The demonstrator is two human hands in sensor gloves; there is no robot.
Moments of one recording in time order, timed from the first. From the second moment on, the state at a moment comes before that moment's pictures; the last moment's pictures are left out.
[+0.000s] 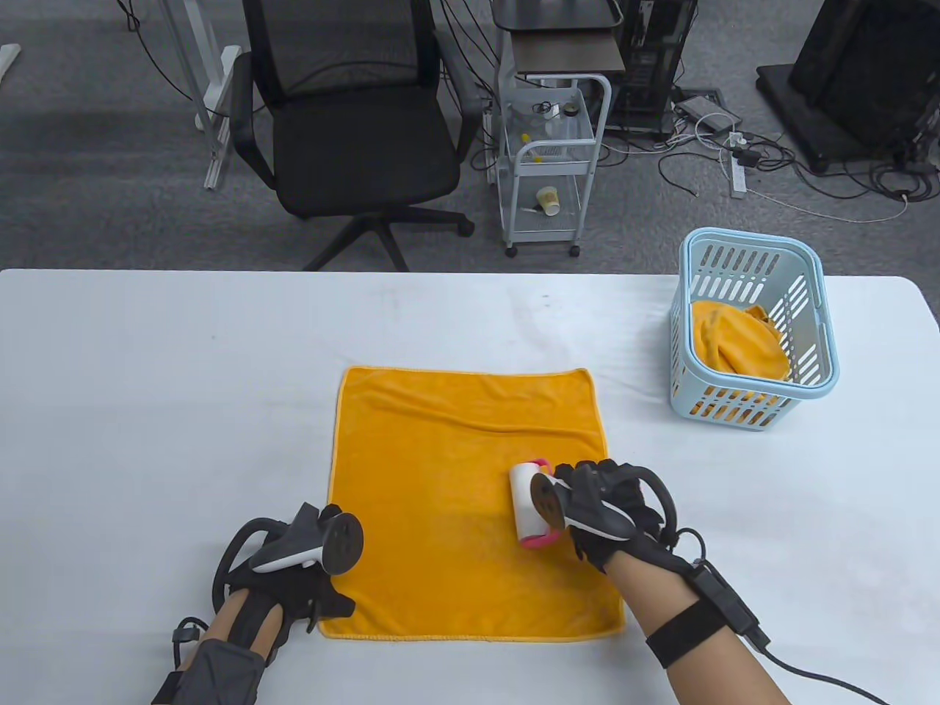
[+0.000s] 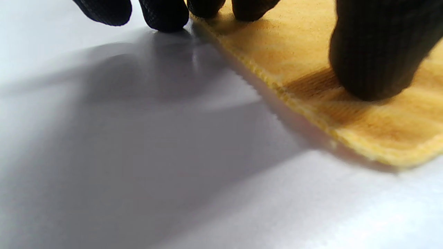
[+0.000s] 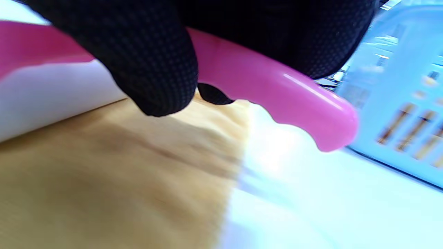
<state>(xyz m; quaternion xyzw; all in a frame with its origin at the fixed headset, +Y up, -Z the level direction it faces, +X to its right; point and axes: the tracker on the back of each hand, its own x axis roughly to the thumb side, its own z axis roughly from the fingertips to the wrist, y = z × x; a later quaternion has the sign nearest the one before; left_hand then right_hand) -0.216 -0.795 -0.251 -0.29 -0.17 -0.08 0.94 0.146 -0.757 -0.306 -0.11 -0.03 -0.98 0.15</state>
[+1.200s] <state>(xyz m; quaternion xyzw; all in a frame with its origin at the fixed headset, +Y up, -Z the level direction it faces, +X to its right) -0.217 -0.795 -0.251 -0.30 -0.17 -0.07 0.94 0.295 -0.769 -0.316 0.21 -0.07 -0.98 0.03</state>
